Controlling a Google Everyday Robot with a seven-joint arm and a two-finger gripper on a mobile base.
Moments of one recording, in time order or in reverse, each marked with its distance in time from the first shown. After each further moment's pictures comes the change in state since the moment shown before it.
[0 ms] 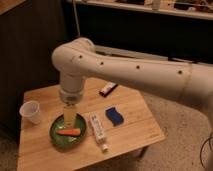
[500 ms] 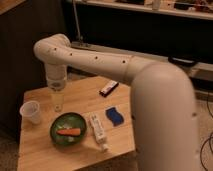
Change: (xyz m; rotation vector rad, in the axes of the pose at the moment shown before) arm 0.023 -0.117 0.069 -0.076 0.094 0.160
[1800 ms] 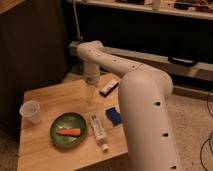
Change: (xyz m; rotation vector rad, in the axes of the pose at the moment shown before) arm 0.170 -0.057 0.044 -0.078 0.107 0.377
